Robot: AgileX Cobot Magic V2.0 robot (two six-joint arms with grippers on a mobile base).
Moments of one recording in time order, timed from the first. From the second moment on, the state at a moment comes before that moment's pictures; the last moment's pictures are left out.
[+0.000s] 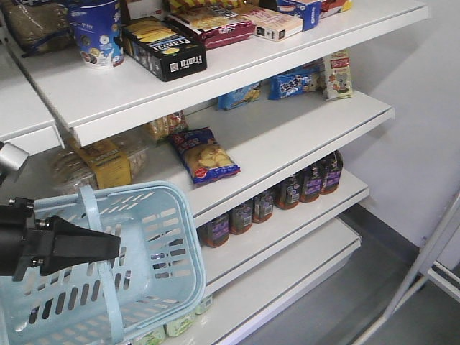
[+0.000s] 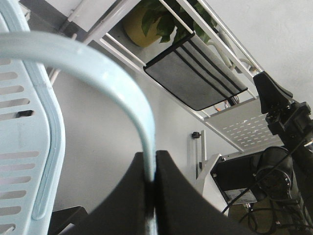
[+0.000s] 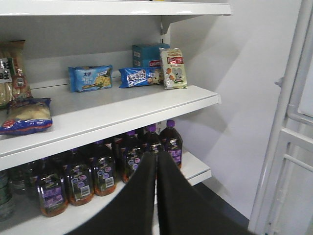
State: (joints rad) left arm 0.07 1.20 -0.71 -1.26 1.19 0.88; right arm -0.02 -0.01 0.03 0.00 0.15 -0.05
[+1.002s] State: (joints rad) left arm 0.07 1.20 -0.71 -1.26 1.19 0.88; right arm -0.02 -0.01 0.03 0.00 0.15 -0.05
